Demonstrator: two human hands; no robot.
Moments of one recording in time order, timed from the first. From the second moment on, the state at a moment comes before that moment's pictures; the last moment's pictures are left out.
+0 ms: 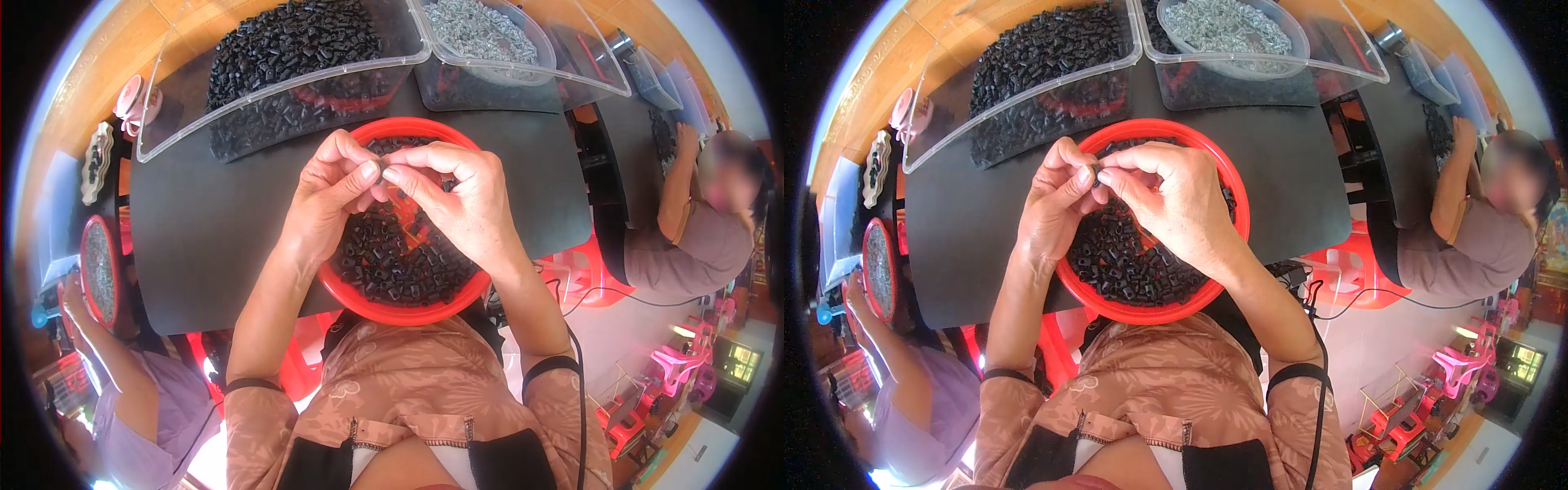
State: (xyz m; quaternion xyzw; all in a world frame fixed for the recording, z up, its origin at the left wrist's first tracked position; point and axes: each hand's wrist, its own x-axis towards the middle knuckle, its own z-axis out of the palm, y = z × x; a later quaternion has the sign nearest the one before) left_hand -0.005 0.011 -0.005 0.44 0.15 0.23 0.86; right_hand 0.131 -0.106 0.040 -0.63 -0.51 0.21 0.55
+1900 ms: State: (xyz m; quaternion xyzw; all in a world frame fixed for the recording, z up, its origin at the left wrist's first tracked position) left_hand 0.001 -0.004 0.002 0.58 0.18 0.28 0.75; right_hand 0.130 -0.108 0.026 -0.62 -0.41 0.33 0.58
